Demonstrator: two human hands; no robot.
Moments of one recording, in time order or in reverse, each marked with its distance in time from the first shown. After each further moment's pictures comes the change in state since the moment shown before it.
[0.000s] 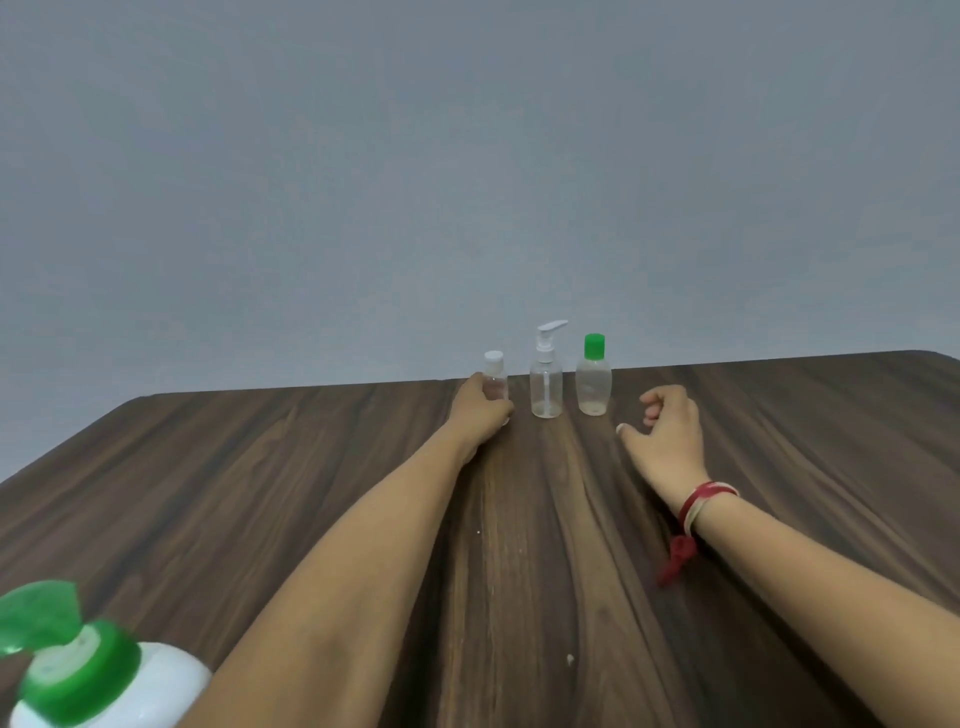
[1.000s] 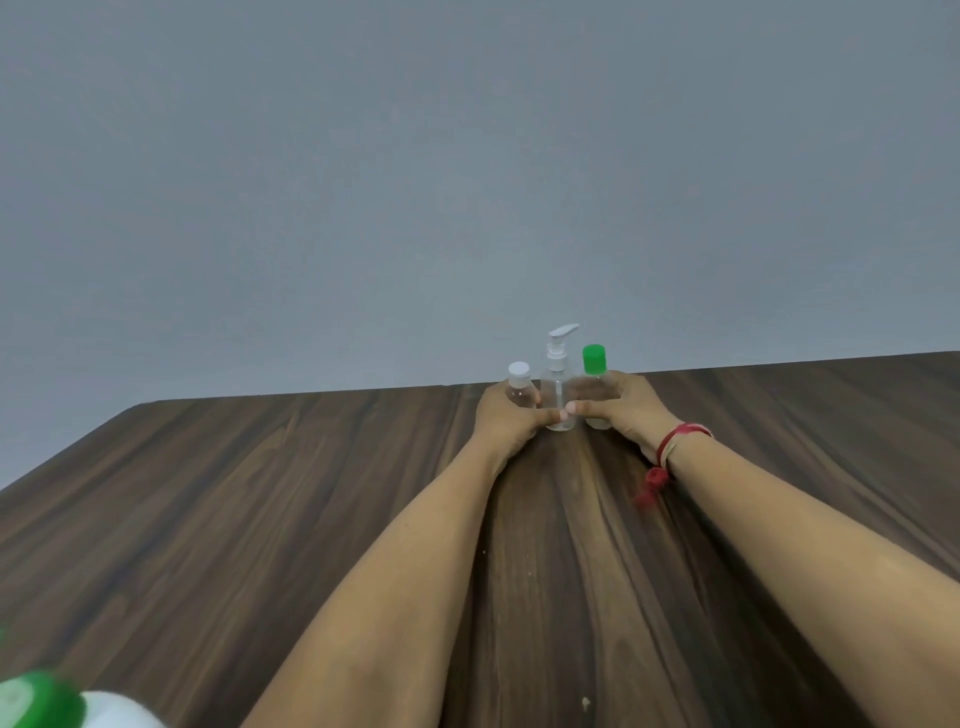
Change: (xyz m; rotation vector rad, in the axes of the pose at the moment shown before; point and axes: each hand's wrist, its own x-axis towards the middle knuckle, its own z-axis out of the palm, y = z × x) left_hand 0.006 -0.006 0.025 -0.176 -0.011 0.173; right_hand 0.066 -0.003 0.045 0.447 -0.470 0.096
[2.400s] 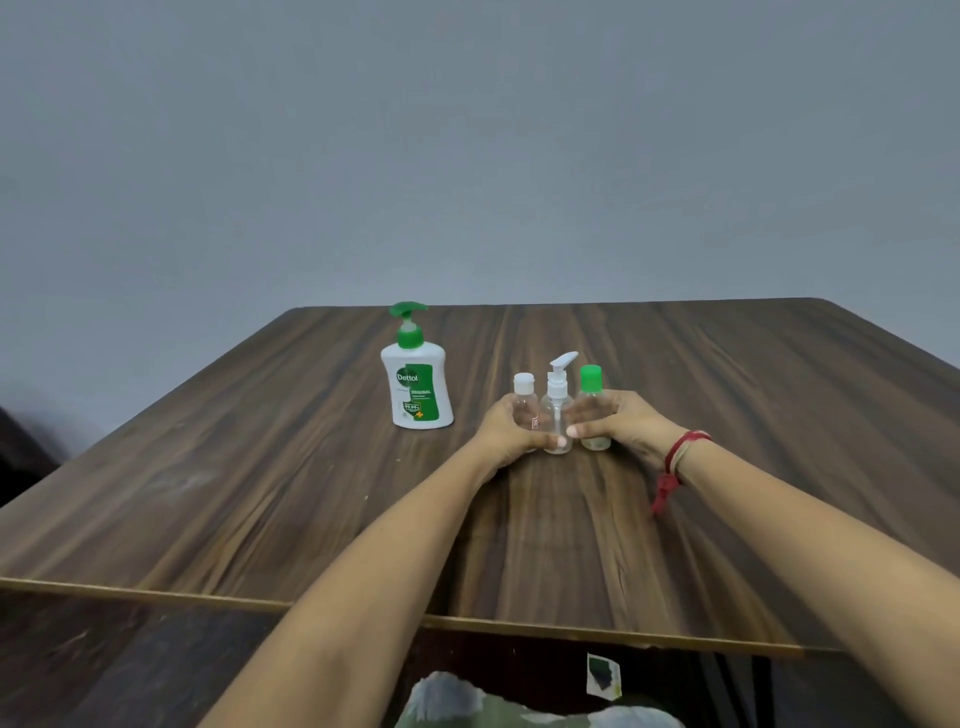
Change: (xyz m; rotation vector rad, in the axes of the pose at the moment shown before) left_hand -0.371 0.072 -0.069 0.042 -0.166 -0.195; right_hand -0.364 -0.062 0.043 -0.040 -0.239 0.108
